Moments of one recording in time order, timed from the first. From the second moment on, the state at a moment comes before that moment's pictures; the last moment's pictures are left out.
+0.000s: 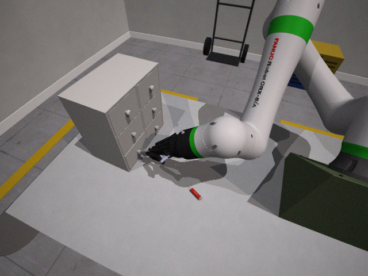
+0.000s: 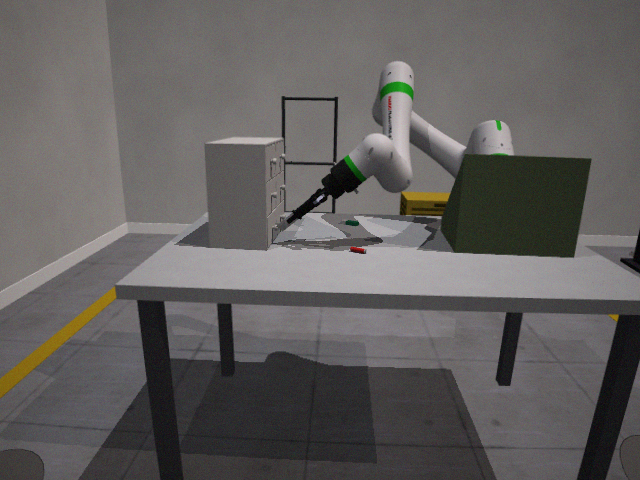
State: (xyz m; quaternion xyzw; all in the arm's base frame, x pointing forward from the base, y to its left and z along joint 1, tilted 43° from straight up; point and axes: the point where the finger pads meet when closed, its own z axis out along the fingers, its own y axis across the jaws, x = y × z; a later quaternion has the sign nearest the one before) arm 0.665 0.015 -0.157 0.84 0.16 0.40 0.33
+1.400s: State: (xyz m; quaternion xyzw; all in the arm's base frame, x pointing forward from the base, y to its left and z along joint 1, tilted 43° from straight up) arm 0.633 0.015 -0.157 0.84 0.16 0.40 0.33
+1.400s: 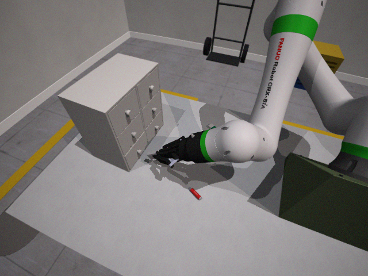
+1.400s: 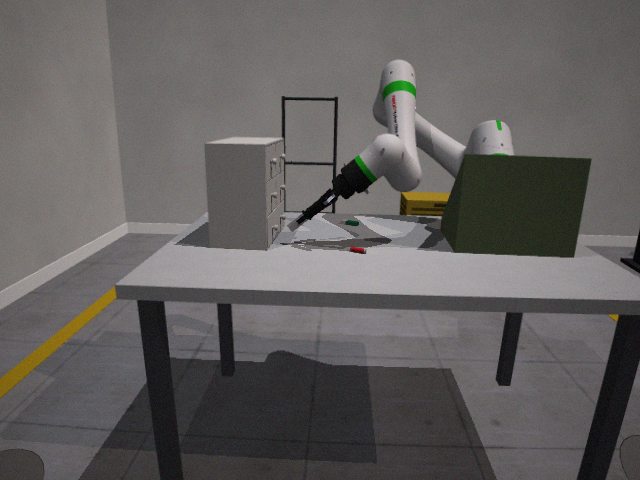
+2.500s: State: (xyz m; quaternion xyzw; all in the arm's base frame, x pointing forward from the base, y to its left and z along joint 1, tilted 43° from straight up) arm 0.564 0.074 -0.094 0.84 0.16 0.40 0.33
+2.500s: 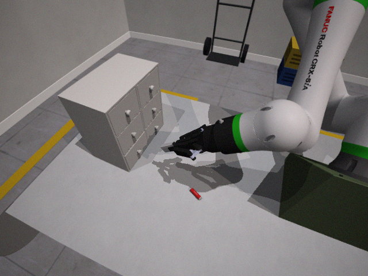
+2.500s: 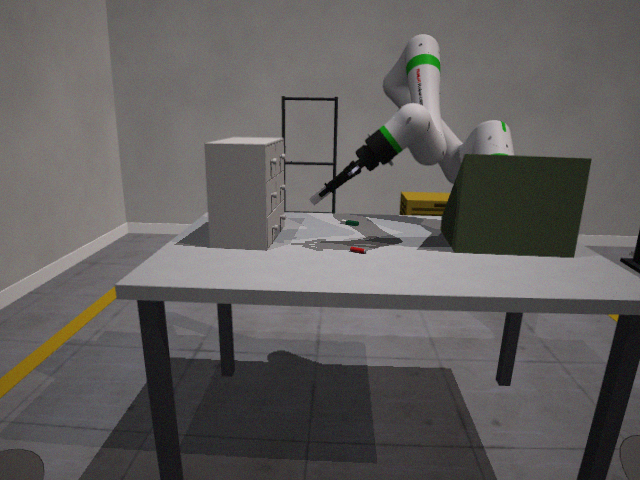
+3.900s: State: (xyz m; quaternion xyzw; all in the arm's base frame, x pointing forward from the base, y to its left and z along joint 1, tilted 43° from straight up) arm 0.496 0.119 -0.057 0.91 0.08 0.21 0.34
